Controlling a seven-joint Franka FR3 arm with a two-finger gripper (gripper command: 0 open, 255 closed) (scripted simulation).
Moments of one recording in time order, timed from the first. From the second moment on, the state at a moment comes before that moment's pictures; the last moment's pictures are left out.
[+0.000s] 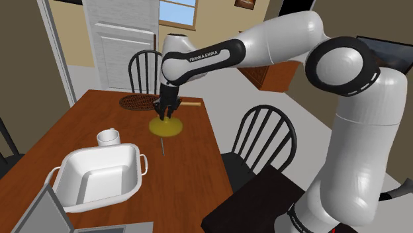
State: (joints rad) arm 0.15 0.33 0.18 -1.75 -0.02 2.14 0.29
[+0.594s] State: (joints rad) arm 0.30 0.46 0.22 -1.54 -0.07 2.06 0.49
